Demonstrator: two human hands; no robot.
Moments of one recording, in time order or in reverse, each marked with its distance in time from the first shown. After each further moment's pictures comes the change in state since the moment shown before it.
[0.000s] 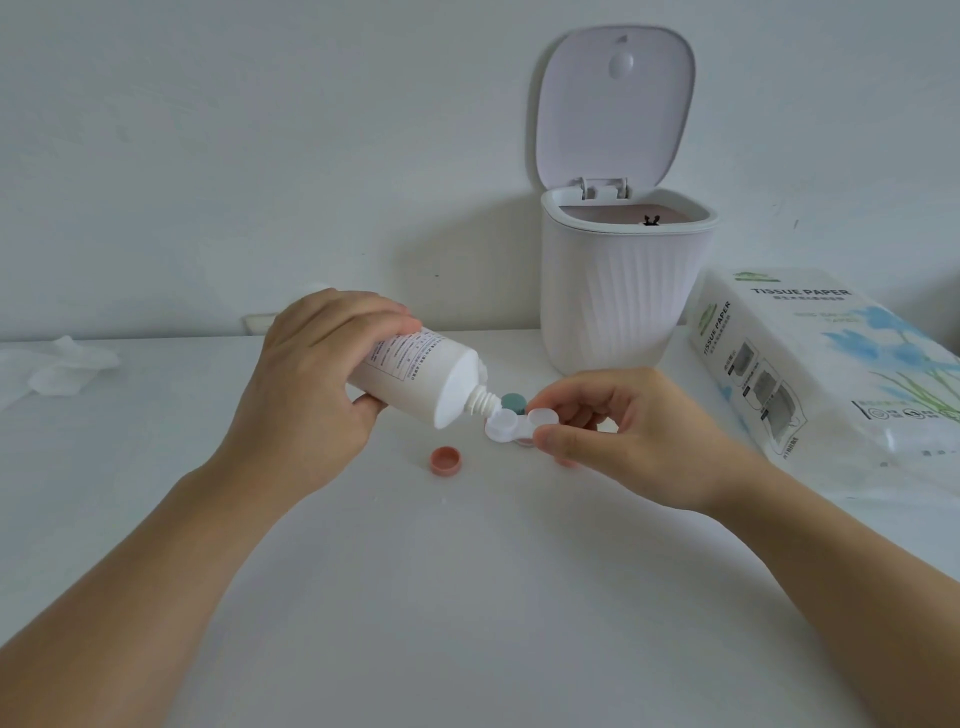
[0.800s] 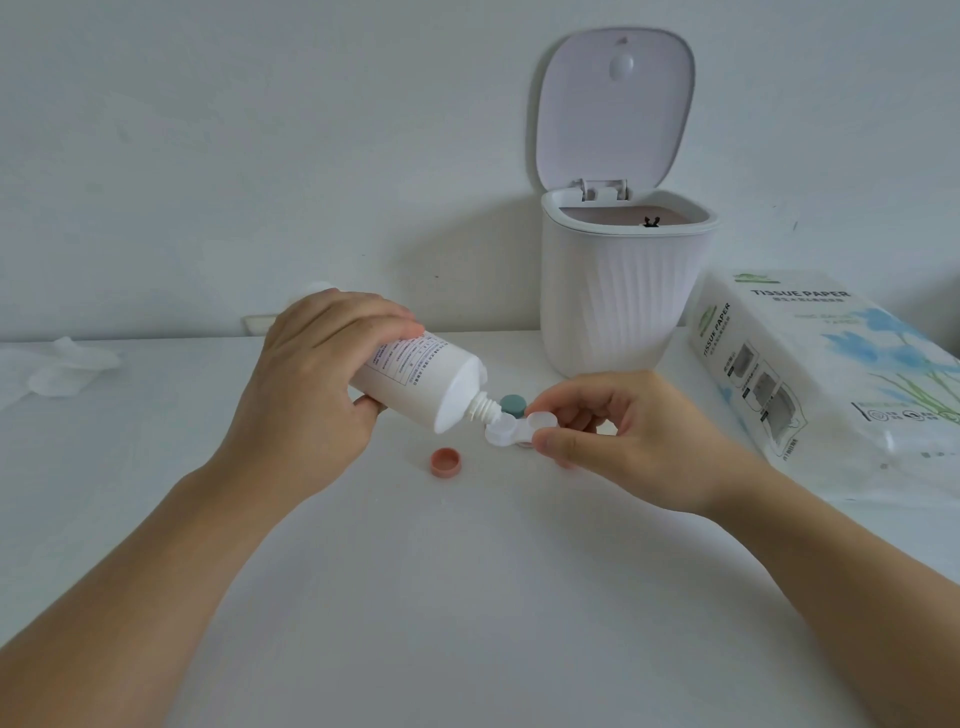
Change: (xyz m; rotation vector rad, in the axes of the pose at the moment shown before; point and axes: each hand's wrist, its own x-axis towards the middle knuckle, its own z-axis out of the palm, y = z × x) left_hand 0.001 0.000 0.000 0.014 -0.012 0.012; right_hand 0.001 0.004 0.000 0.011 -0.014 -0.023
